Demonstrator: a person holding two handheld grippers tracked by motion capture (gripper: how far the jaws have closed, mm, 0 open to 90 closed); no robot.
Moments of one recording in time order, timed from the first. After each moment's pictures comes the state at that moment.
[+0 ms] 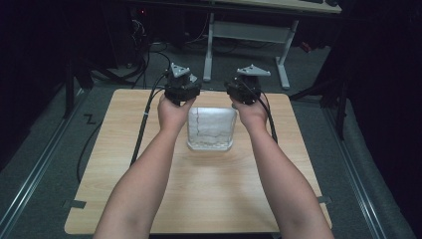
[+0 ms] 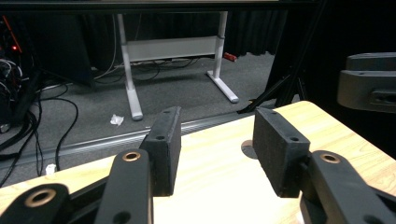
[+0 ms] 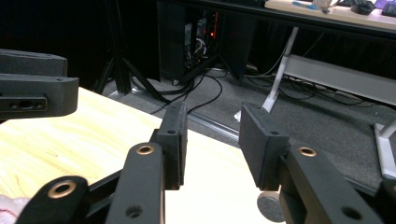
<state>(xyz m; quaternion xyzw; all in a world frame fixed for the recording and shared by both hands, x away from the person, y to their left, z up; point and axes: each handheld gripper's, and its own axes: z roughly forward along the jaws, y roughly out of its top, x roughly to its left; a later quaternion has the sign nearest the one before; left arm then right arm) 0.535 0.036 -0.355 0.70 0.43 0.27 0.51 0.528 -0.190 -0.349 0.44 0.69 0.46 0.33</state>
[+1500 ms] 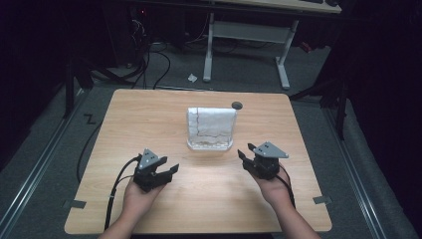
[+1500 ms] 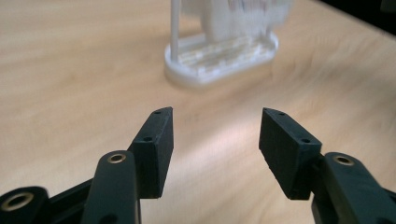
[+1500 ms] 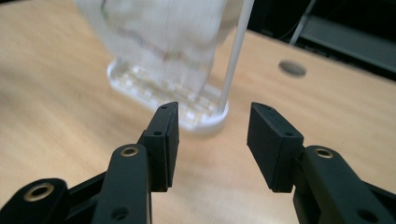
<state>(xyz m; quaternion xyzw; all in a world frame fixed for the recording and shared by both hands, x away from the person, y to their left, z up) 0.353 0.125 -0.501 0.78 0.40 0.17 0.46 0.357 -0.237 -0.470 0.41 0.75 0.42 0.31</state>
